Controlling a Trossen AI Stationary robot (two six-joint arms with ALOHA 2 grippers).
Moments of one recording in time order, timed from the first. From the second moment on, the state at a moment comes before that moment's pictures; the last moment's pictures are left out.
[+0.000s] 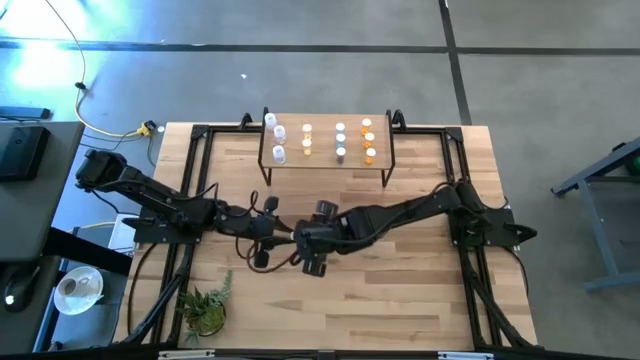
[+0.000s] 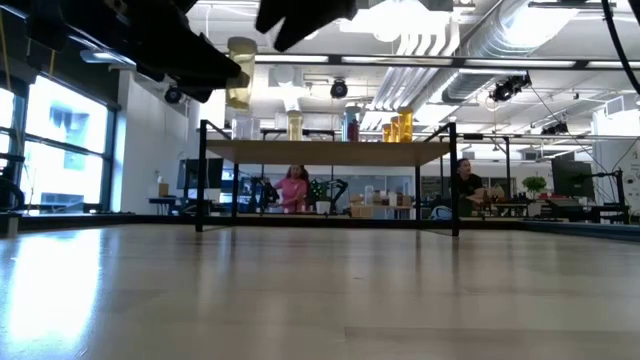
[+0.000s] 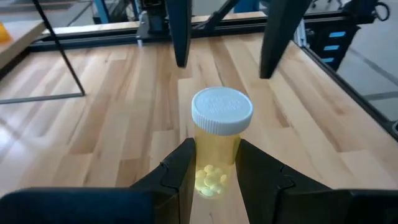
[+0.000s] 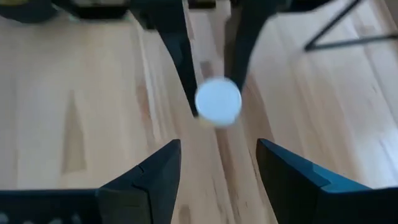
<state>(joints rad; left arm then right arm) -0.15 1.21 0.49 0.34 -0.17 -0.02 0.29 2.08 2.05 -1.00 0.36 0.37</state>
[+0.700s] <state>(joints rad) -0.19 1.21 0.49 0.43 -0.28 -0.01 0.22 2.08 2.05 -0.86 0.23 0.22</state>
